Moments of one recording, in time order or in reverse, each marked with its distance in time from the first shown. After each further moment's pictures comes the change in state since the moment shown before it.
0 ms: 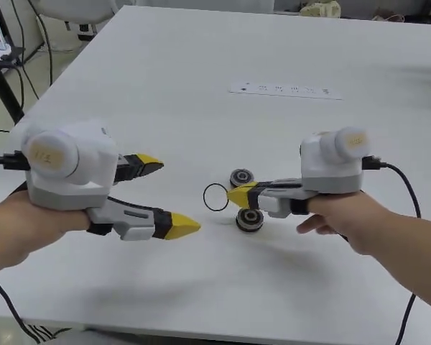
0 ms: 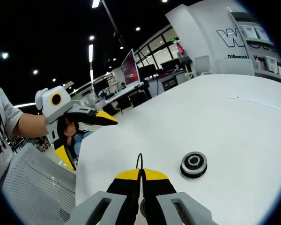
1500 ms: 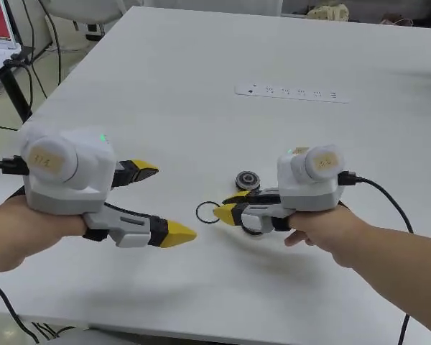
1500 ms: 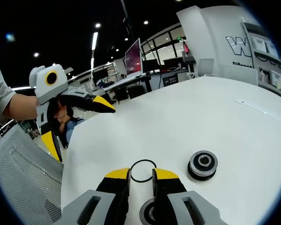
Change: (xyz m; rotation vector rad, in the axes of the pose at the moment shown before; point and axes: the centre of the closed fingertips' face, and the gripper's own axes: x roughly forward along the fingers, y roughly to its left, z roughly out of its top) left arm -0.007 0.003 -0.013 -0.026 0.031 0.013; right arm 0.024 -0.006 -0.017 -0.113 0.058 -0.056
